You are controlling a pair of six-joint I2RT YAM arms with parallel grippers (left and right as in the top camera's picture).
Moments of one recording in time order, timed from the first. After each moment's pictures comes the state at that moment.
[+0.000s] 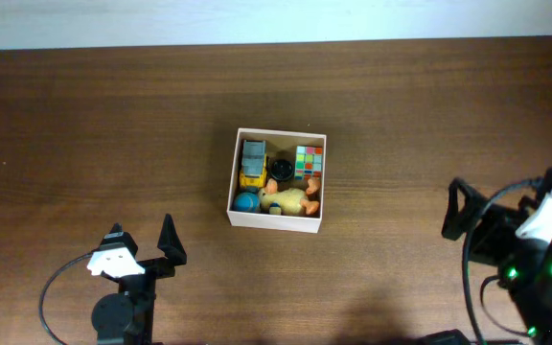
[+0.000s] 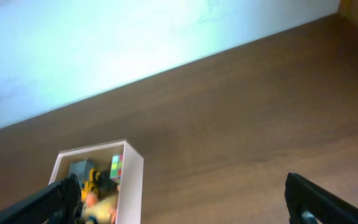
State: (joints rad) left arm 0.04 0.01 0.04 -0.13 -0.01 -0.25; right arm 0.18 0.69 1.29 -1.06 0.20 0.41
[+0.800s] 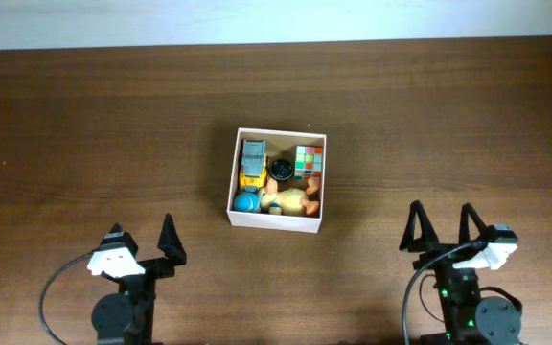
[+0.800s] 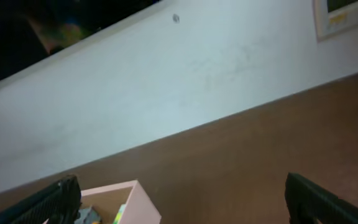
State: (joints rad) left arm 0.04 0.01 0.04 -0.13 -0.01 -0.25; right arm 0.09 0.02 0.21 -0.15 0.05 0.39
